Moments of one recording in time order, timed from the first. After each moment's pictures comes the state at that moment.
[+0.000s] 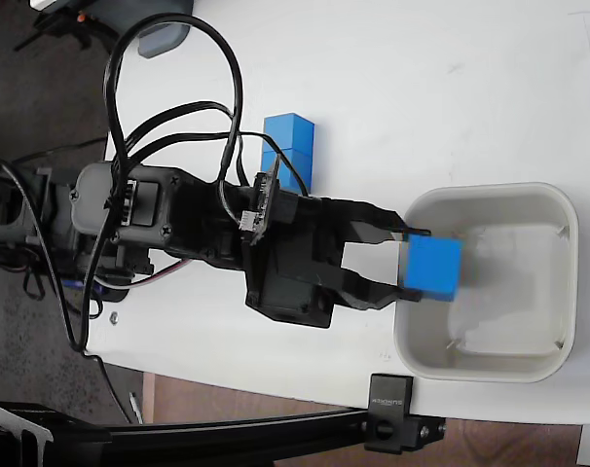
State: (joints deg) arm 5.5 79.8 109.3 -4.4 2.5 -4.6
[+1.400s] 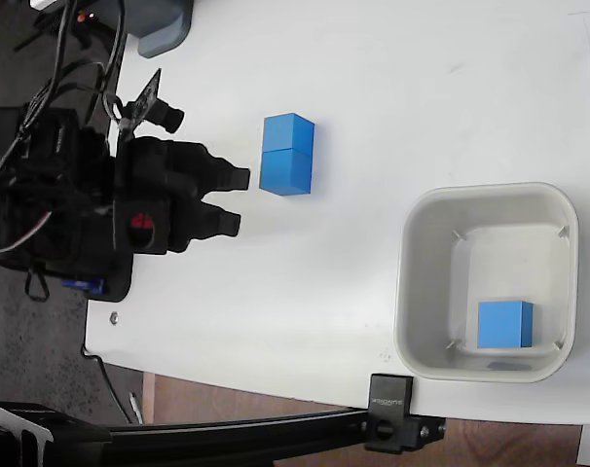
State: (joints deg) arm -4.4 127.3 131.9 50.4 2.0 -31.9
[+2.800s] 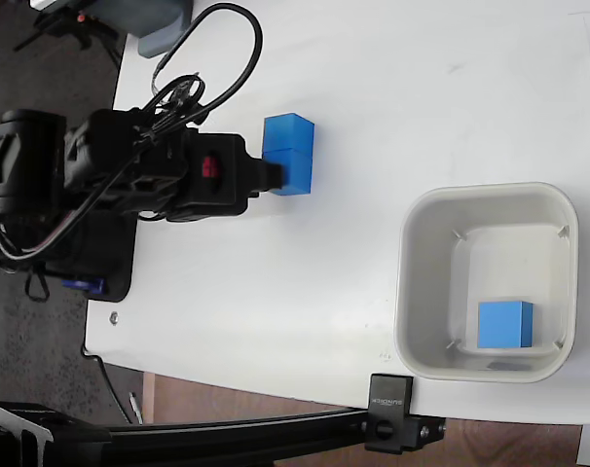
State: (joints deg) arm -3.7 105.6 120.2 62.6 -5.0 -80.9
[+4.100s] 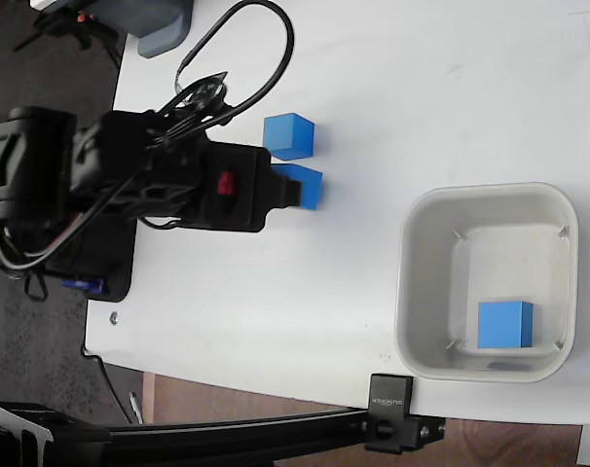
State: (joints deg) arm 0.4 101.2 109.8 63.5 -2.8 -69.9
